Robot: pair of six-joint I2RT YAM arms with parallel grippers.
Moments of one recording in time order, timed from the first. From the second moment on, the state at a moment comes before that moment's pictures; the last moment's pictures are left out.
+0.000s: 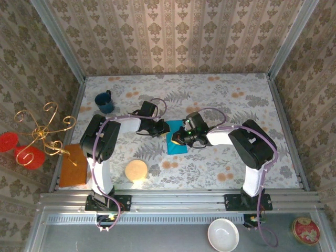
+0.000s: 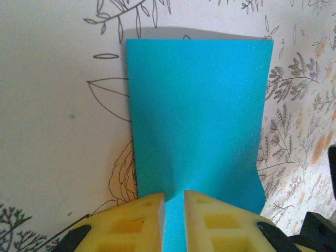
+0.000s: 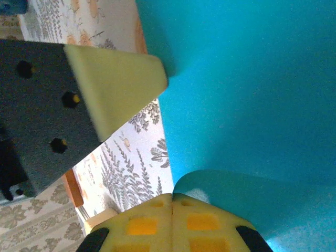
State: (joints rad) left arm -0.51 1.94 1.10 -0.19 0.54 -0.68; right arm 0.57 1.87 0.89 0.18 -0.52 1.04
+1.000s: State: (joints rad) left arm -0.51 1.94 1.10 -0.19 0.54 -0.68; right arm 0.57 1.92 0.91 0.20 -0.51 1.05
